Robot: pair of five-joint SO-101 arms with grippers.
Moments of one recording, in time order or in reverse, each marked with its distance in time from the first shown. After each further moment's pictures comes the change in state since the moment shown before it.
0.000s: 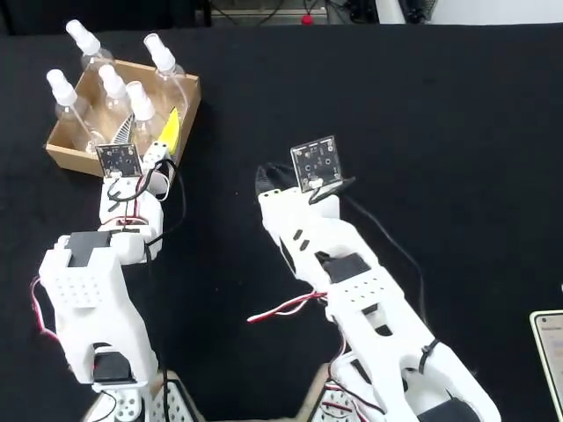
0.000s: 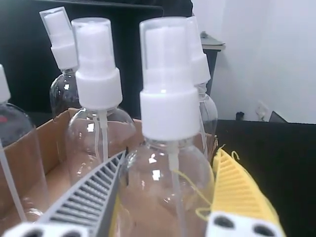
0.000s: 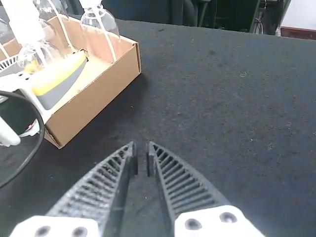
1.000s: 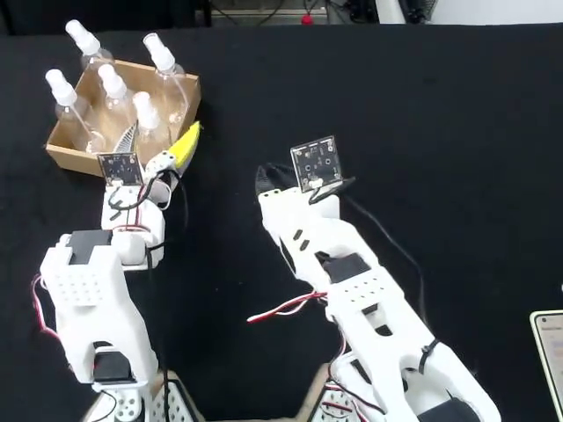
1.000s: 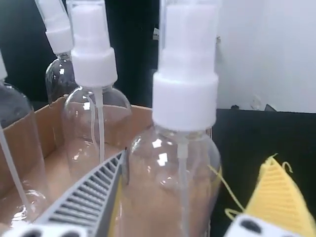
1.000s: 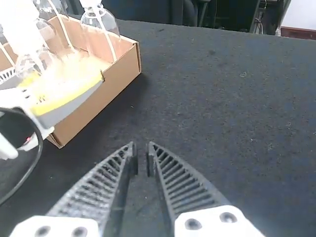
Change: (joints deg) left arm 0.1 0.3 3.5 -4.4 0.1; right arm 0.0 0.0 0.0 0.0 0.0
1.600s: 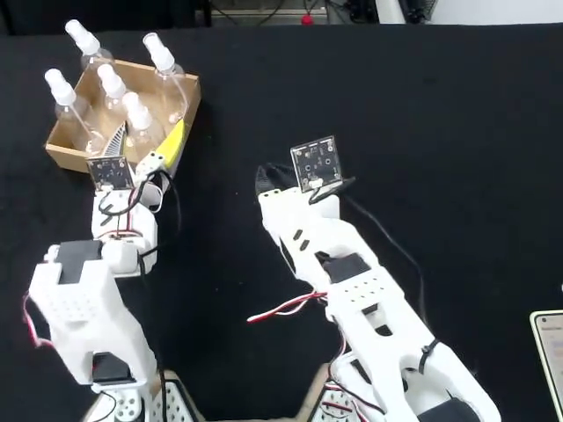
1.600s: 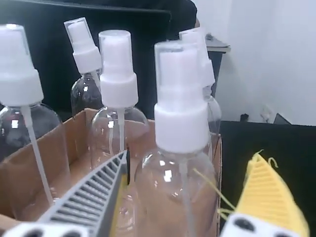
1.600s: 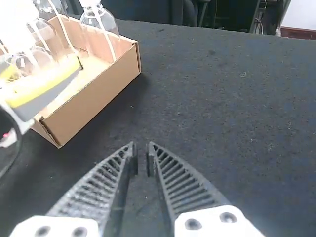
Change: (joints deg) left arm -2.0 -7.2 5.9 0.0 0.1; right arm 0.0 0.0 0.0 0.0 0.0
